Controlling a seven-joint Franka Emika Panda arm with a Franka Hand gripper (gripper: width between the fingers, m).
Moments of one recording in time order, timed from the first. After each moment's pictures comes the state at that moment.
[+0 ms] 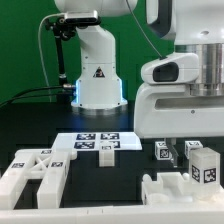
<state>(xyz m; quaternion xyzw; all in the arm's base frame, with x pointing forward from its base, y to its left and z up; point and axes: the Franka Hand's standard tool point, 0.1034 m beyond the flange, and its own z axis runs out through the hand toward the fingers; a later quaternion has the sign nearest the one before) 0.650 0.120 0.080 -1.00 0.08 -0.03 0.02</state>
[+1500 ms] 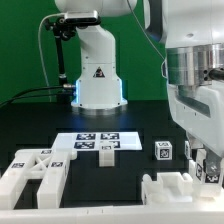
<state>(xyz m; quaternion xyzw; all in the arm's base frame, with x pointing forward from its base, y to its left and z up) 0.649 0.118 0.077 -0.72 0.69 0.00 0.06</state>
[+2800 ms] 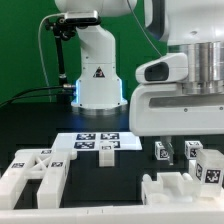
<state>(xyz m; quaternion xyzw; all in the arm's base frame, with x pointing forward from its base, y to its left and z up) 0.644 0.112 0.076 -0.99 0.12 -0.05 0.04</state>
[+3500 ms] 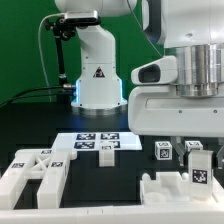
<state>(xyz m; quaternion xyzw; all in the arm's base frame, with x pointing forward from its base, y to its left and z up) 0.644 0.115 0.076 -0.96 0.28 -0.04 0.04</state>
